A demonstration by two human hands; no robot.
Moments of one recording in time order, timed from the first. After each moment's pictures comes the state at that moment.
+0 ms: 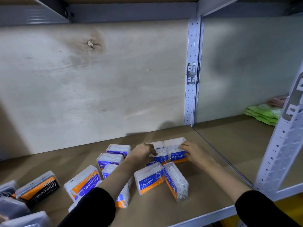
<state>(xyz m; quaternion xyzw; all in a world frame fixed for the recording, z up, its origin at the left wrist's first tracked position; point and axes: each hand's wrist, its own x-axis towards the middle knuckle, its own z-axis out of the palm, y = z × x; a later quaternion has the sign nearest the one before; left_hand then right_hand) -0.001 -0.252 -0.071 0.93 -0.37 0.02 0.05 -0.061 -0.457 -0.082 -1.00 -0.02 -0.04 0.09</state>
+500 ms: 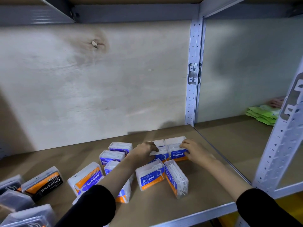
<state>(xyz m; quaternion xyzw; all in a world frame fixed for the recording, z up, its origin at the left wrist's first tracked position) -0.009 -0.250 -0.068 0.93 -0.37 0.01 0.06 -0.069 -0.448 -0.072 -0.99 -0.01 -0.03 0.10</state>
